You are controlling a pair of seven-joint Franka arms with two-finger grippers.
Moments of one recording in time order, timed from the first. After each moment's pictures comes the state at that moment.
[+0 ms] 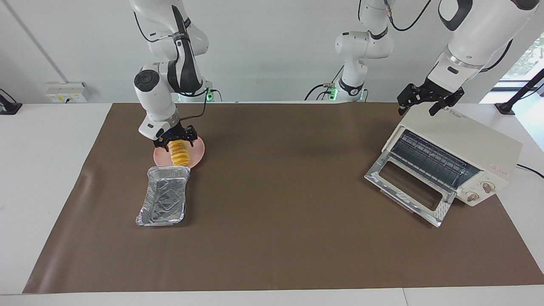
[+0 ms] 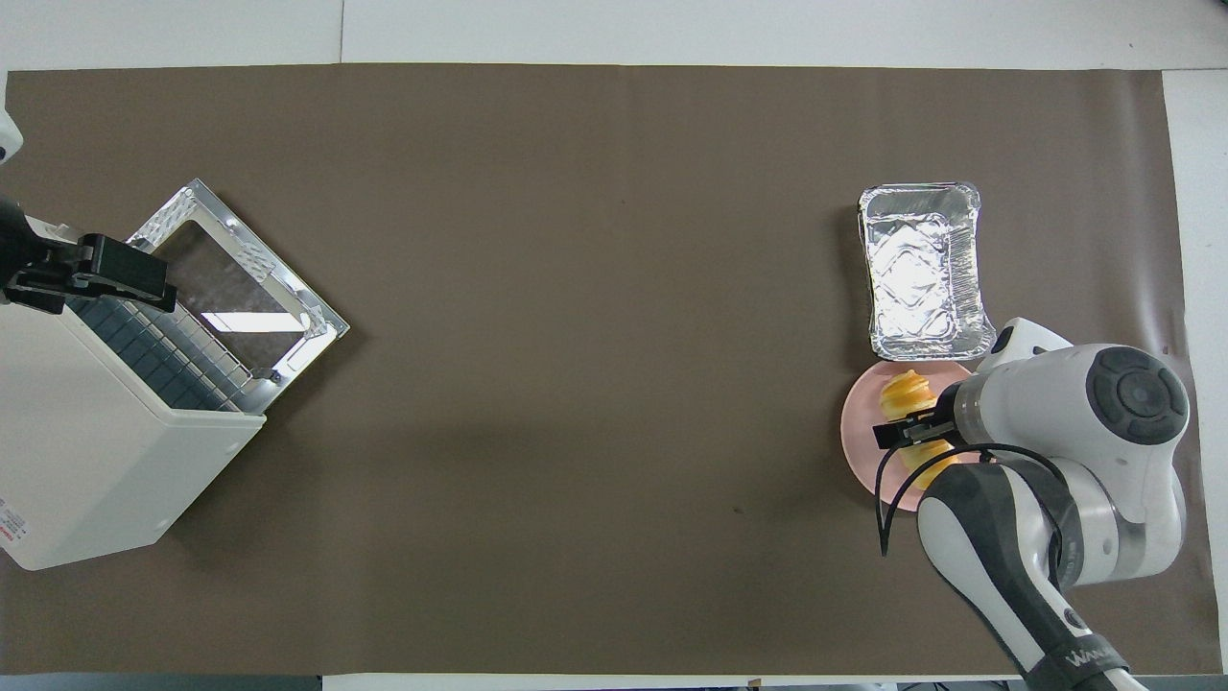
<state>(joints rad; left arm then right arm) -0.18 0.05 0.08 -1.47 -0.05 1.43 -0.02 0.09 -0.14 -0.01 -2.50 0.00 2.32 -0.18</state>
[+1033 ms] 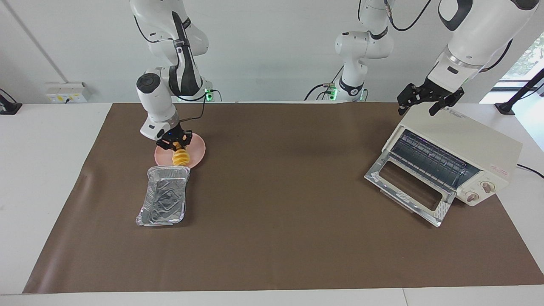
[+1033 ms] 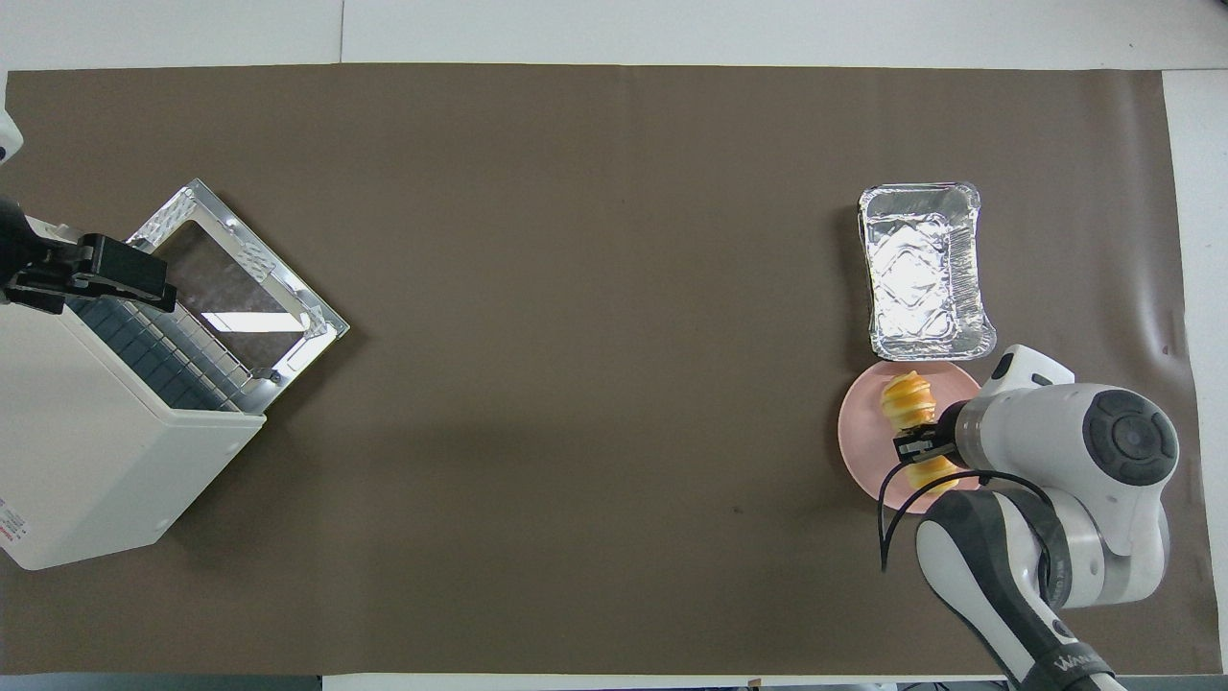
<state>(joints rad) -0.18 0.05 0.08 -1.47 -0.05 1.43 -0.02 0.06 -0.15 -0.01 -2.59 0.00 2.45 -0.20</state>
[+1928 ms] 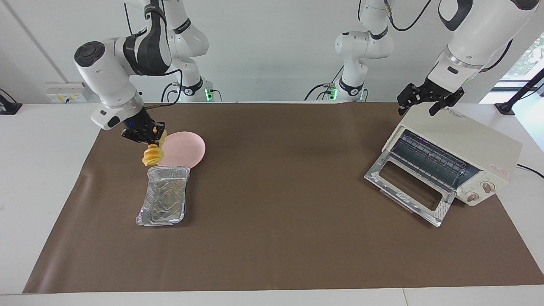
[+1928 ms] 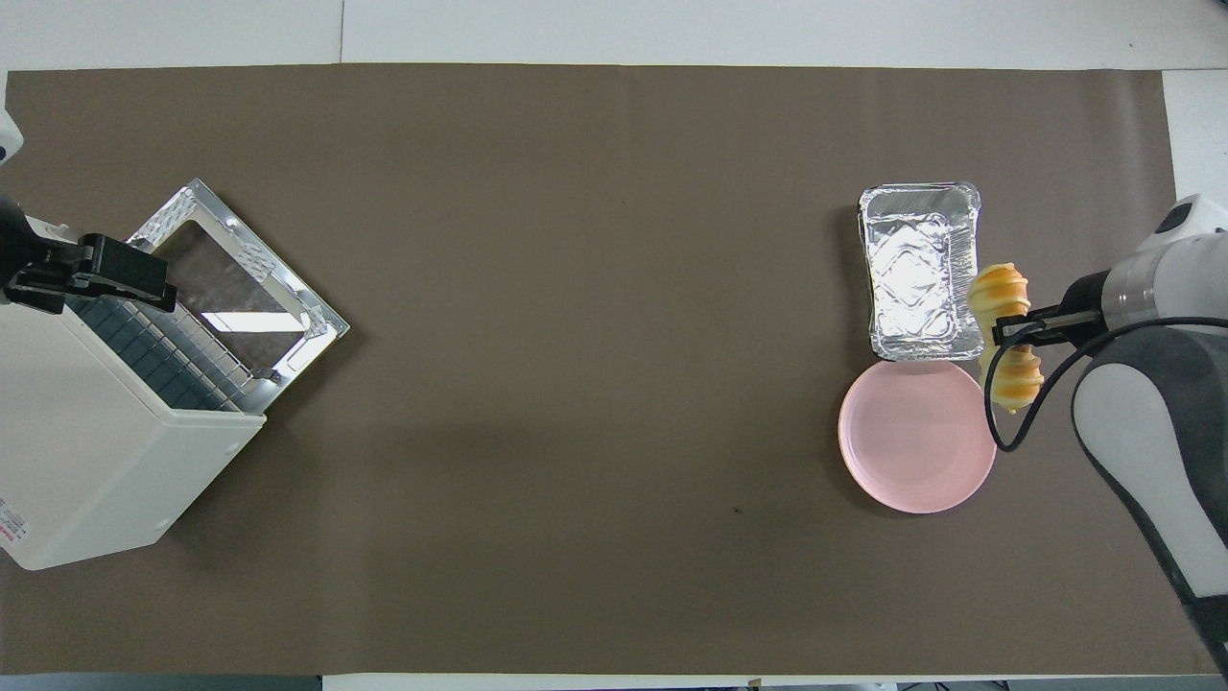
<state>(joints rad) -0.18 0.05 0.08 -1.47 -0.05 1.43 -0.02 -0.02 -0.03 -0.03 -2.03 0.08 2.03 -0.16</state>
